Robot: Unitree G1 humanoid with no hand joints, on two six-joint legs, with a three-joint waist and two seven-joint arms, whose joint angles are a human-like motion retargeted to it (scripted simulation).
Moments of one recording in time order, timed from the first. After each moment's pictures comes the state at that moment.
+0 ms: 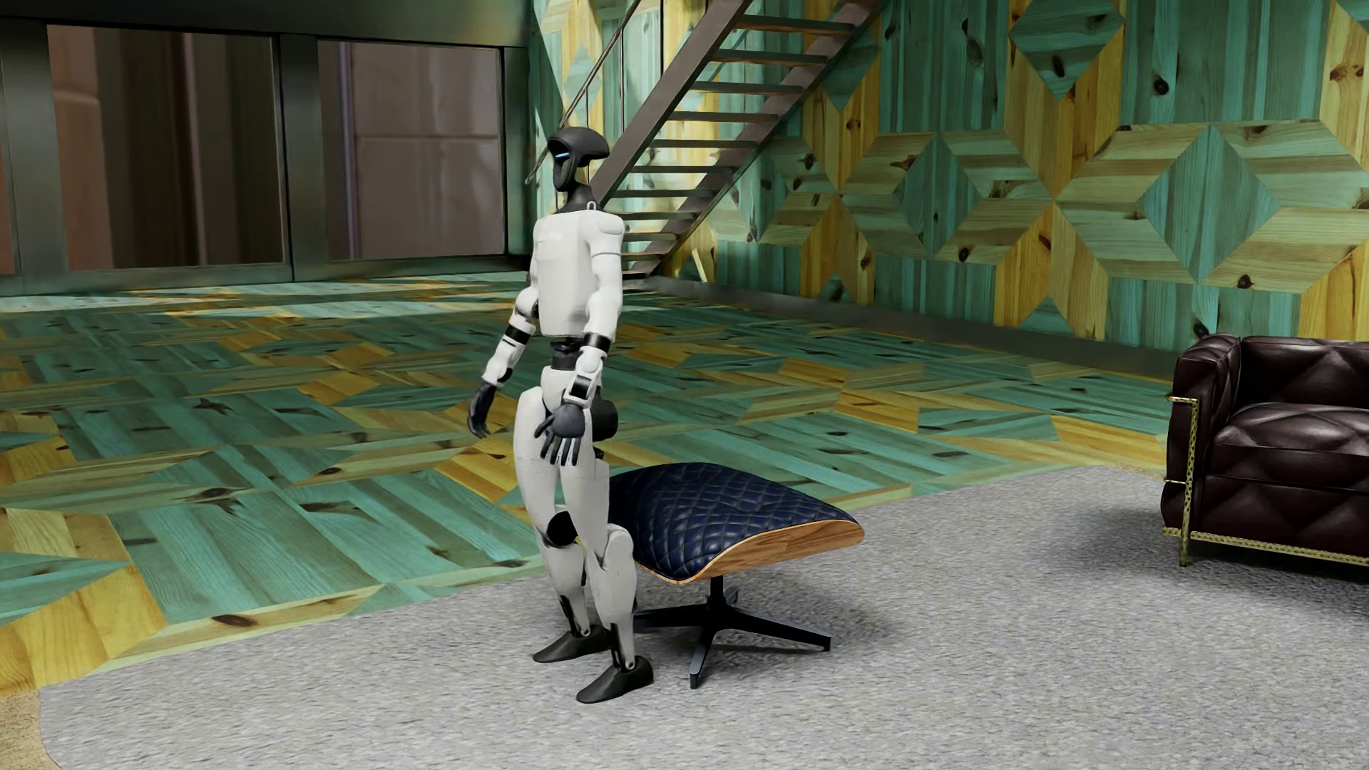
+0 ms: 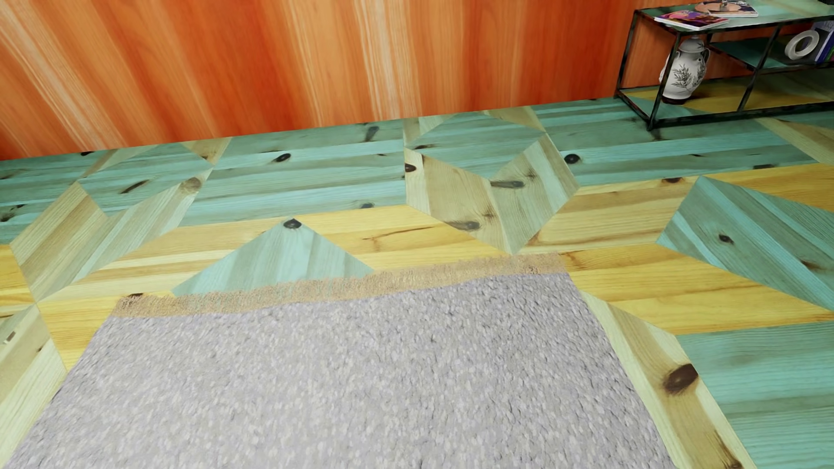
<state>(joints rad) 0.16 0.11 -0.04 0.00 -0.06 0.06 0.07 -0.11 -0.07 -0.01 0.15 -0.03 0.00 0.01 -0.11 0.31 -0.40 -0.08 0.02 -0.30 0.41 1.24 1.15 0.14 -0.20 -0.07 -0.02 -0.12 0.04</state>
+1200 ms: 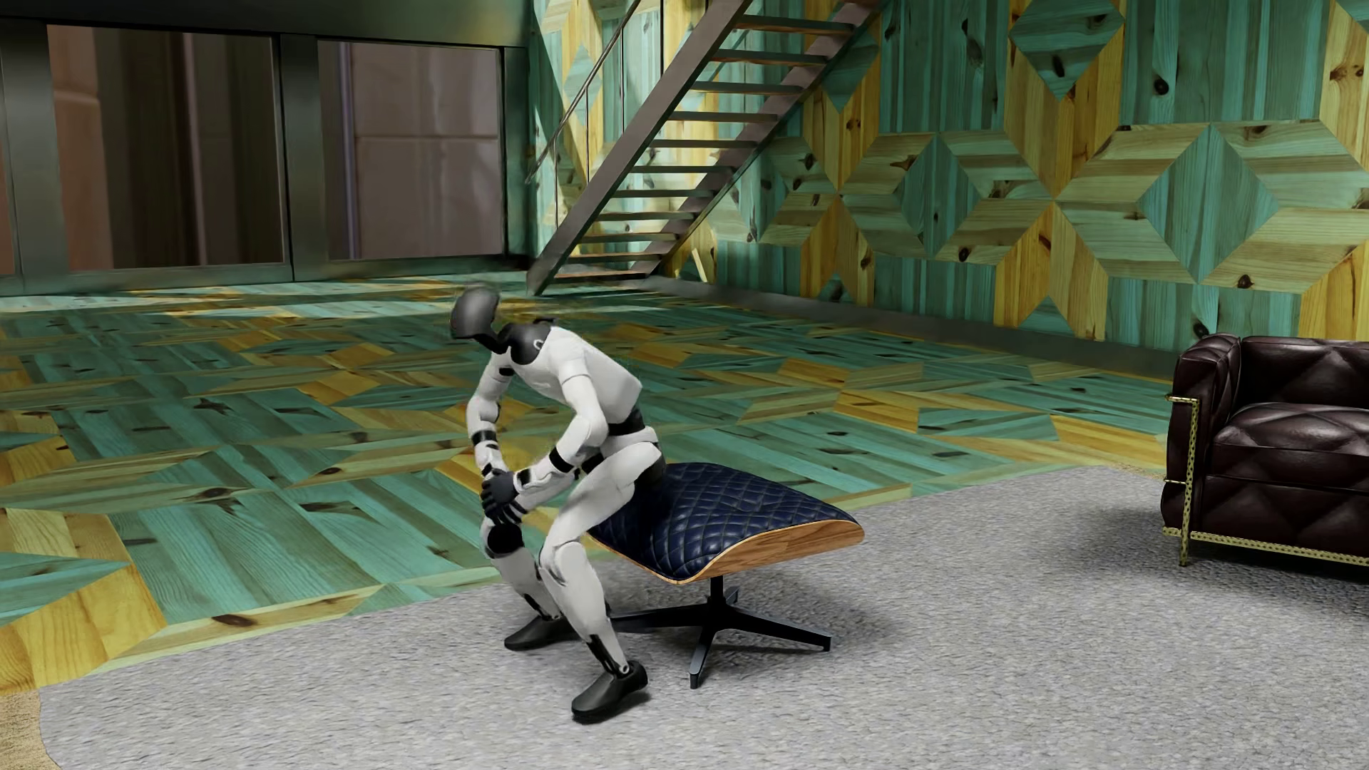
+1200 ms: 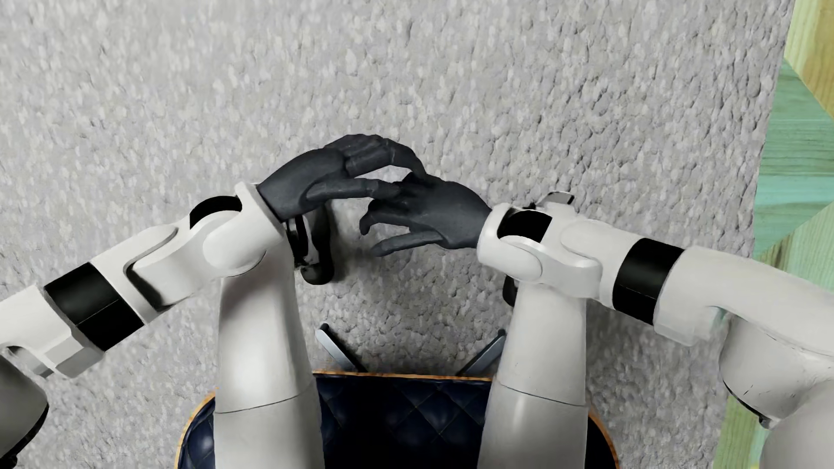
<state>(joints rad) -1.23 -1.15 -0.01 0.17 -0.23 0.01 -0.10 0.14 0.82 1.45 1.51 -0.88 -1.14 -0.26 -0.41 0.86 -0.81 -0.32 0.20 -0.91 1.37 0.07 0.22 0.03 -0.26 -0.35 -0.26 0.17 -0.32</state>
